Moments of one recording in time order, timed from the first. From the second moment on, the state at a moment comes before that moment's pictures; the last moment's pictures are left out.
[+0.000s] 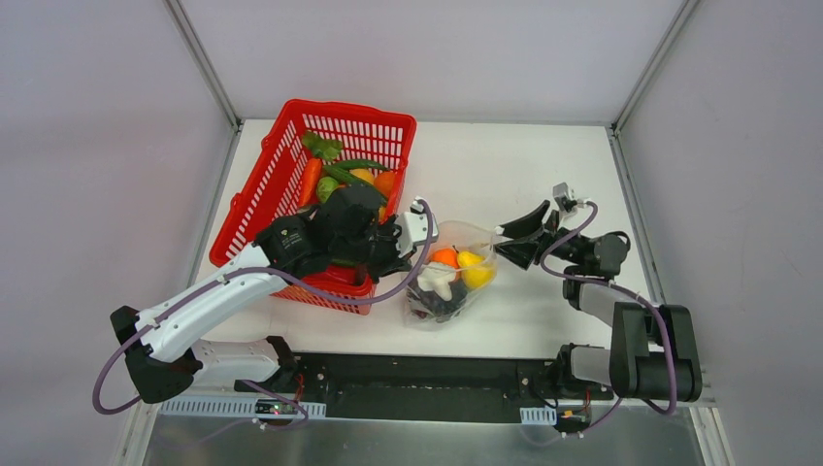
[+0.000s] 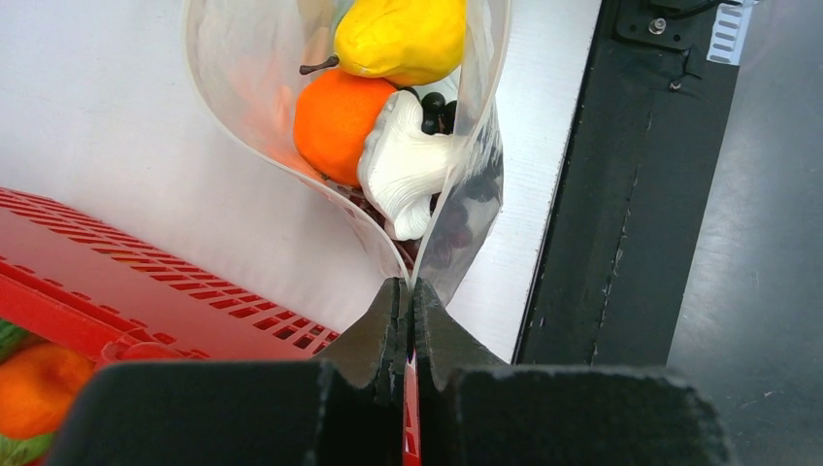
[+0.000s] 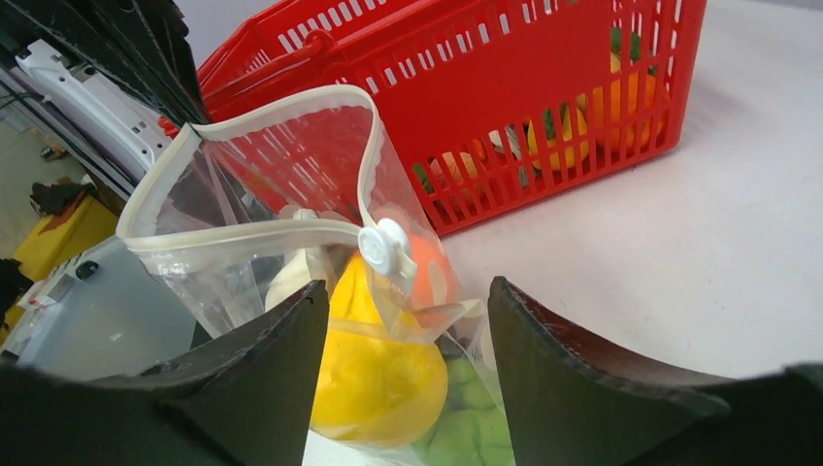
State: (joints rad) left arm -0.94 1.15 1.26 -0.77 0.28 0.26; right arm -0.02 1.27 0.31 1.39 -1.25 0.82
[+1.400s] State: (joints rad) left arm -0.88 1.04 1.19 -0.79 0.29 0.28; right arm -0.11 1.17 0.35 1.36 -1.26 0.78
